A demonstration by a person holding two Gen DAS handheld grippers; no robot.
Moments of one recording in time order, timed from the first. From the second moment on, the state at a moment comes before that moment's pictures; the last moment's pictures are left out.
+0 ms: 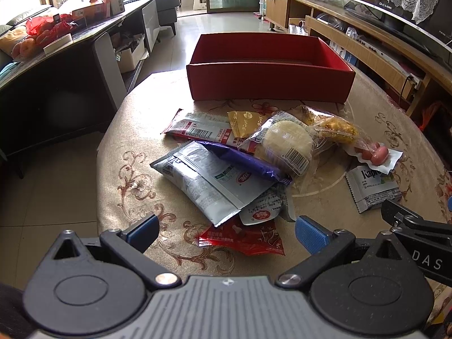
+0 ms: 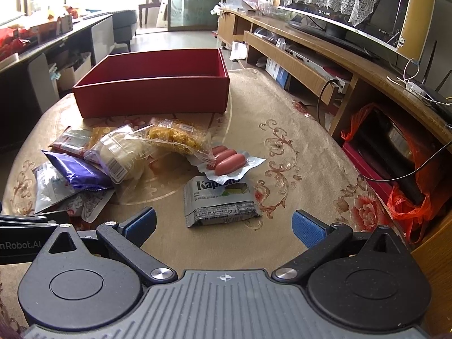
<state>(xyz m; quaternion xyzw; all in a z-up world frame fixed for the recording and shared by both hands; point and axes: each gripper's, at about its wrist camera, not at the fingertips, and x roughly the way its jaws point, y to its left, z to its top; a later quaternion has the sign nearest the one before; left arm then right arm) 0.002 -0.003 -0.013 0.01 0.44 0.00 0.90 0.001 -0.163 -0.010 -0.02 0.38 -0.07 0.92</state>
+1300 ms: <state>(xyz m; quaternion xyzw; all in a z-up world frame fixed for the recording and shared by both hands) 0.046 0.013 0.003 -0.03 0.44 -0.01 0.90 0.040 -0.176 0.006 -0.02 0.40 -0.03 0.92</state>
